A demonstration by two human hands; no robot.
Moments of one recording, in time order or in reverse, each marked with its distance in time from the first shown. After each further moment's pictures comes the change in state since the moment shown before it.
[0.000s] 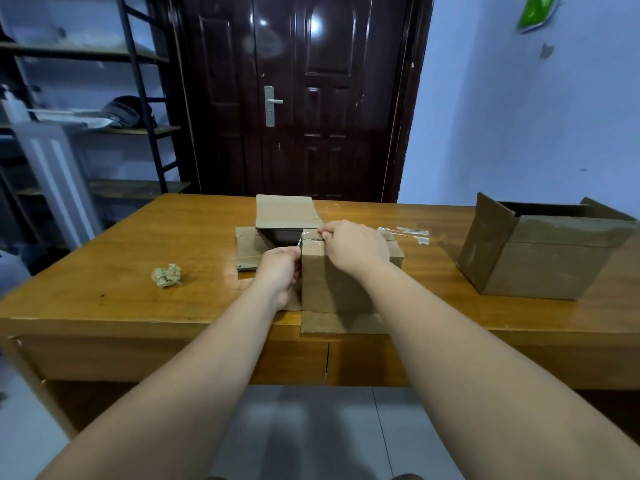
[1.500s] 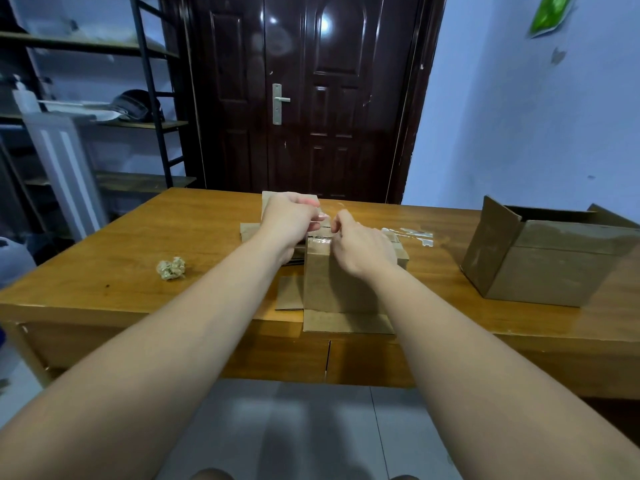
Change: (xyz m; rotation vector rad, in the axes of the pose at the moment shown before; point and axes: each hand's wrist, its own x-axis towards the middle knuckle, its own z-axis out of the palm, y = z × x) left_hand -0.022 0.070 0.008 0.184 -0.005 0.254; right_hand -0.009 0.004 -0.002 0.064 -0.015 -0.015
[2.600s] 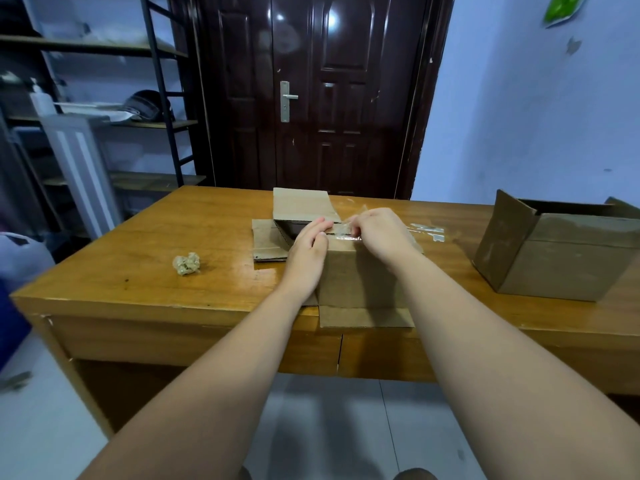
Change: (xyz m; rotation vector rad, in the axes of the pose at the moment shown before) left_hand -0.004 -0.077 0.010 0.229 -0.088 0.244; right_hand 0.009 0.006 -0.008 0.463 0.035 0.206
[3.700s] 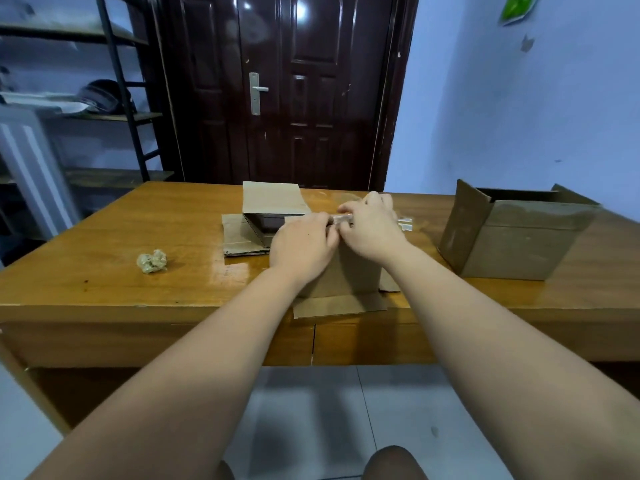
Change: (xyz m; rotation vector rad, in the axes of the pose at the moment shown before) left_hand -0.003 0.033 0.021 0.775 0.026 0.372; right_hand -0.004 0.025 -0.022 -0.512 0.092 -0.231
